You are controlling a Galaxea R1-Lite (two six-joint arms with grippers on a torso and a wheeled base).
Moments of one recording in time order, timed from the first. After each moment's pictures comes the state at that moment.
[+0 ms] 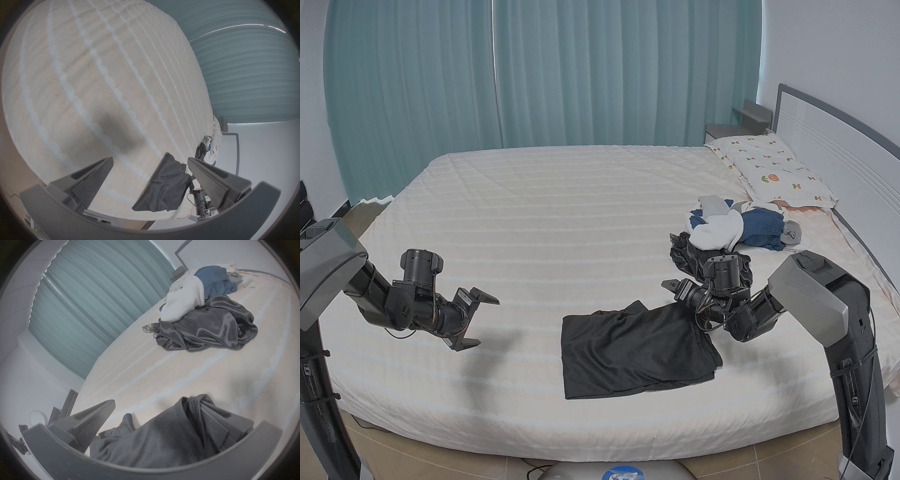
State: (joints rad) left arm -0.02 2.15 -0.98 -0.35 -0.39 -1.05; right arm 0.31 2.60 -1.44 -0.71 0.01 0.73
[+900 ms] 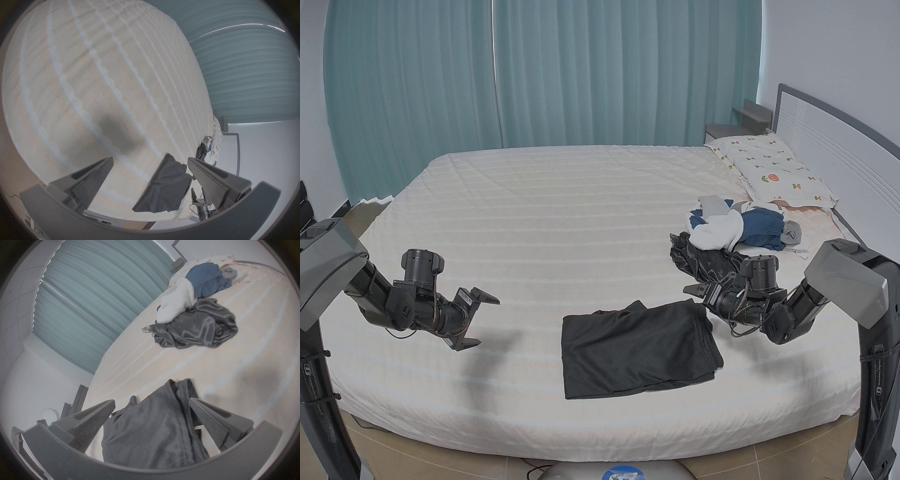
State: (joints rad) left arm -0.03 2.15 -0.98 -0.36 -0.38 -1.05; right arm 0.22 2.41 -1.11 -0.81 0.21 0.72
